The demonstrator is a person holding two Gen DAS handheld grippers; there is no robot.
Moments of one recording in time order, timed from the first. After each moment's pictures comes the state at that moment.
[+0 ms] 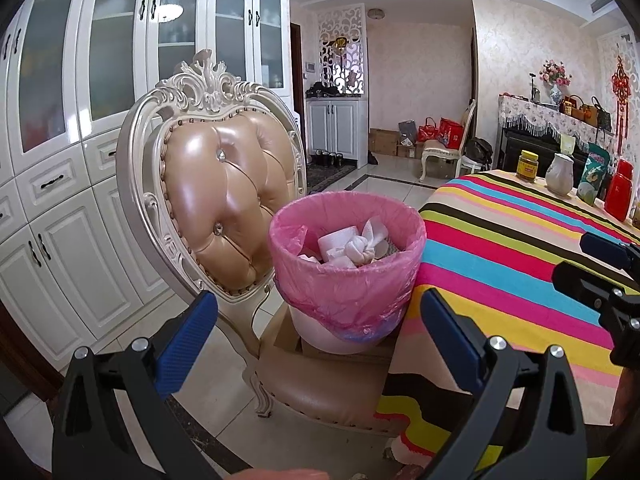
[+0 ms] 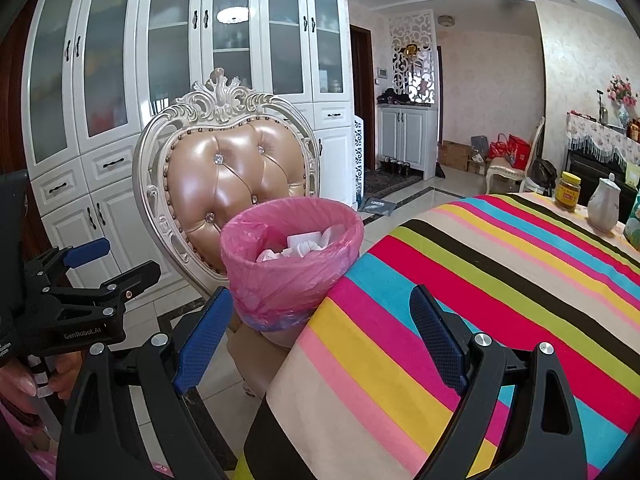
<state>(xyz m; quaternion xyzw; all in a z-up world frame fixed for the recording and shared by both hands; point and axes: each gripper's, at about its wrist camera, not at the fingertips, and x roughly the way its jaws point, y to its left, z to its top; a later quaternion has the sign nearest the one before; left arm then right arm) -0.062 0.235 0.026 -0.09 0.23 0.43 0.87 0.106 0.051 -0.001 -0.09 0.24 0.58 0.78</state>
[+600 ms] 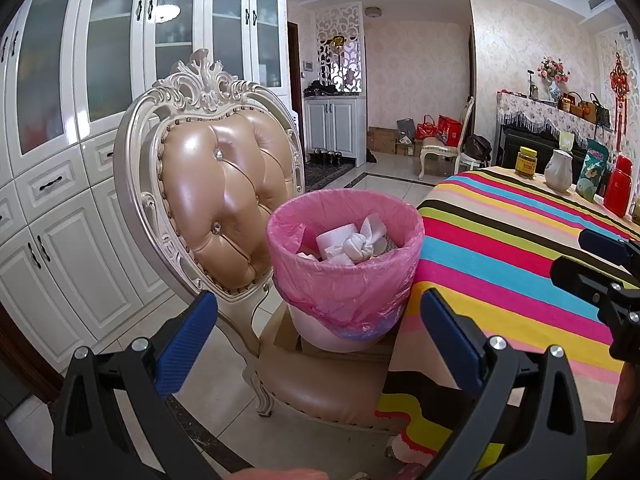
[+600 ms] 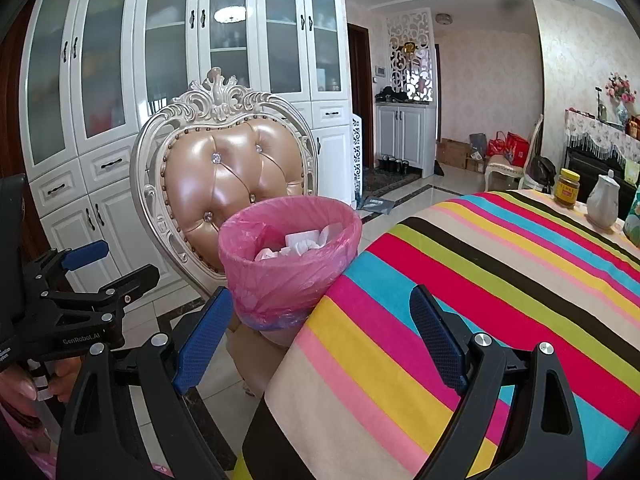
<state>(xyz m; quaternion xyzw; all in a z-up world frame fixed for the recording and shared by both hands) -0.061 0.234 0.024 -0.09 0.24 0.43 0.87 0.108 0.051 0.000 -0.09 0.24 0.57 0.78</state>
